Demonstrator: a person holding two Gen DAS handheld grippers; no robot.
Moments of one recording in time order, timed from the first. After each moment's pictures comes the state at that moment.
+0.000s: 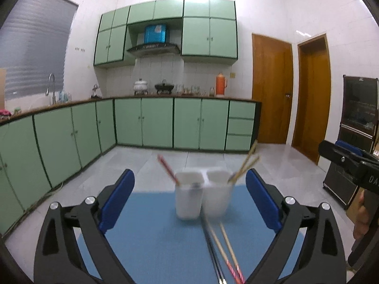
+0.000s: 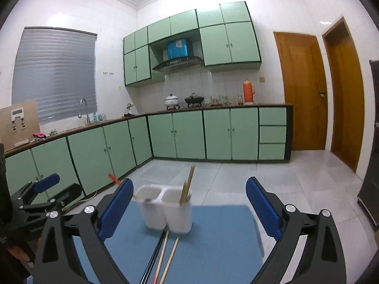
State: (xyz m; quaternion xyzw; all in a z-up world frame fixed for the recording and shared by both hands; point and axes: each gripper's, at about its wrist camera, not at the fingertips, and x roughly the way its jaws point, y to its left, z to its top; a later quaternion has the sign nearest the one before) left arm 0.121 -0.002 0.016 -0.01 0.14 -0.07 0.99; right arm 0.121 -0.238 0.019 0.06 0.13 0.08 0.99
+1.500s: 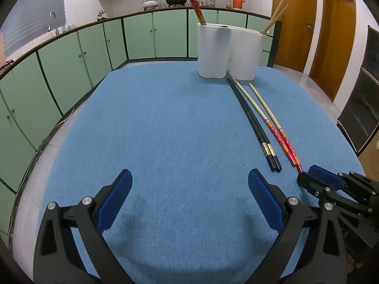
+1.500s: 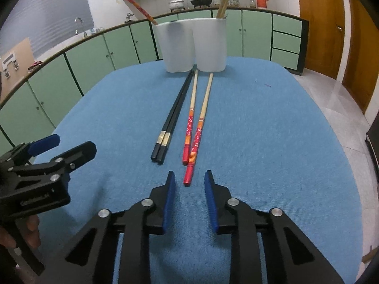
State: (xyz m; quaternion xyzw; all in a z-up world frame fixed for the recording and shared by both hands) left arm 0.086 0.039 -0.144 0.01 0.39 -0.03 0.92; right arm 0.092 -0.151 -0.178 0.04 0.40 0.11 0.91
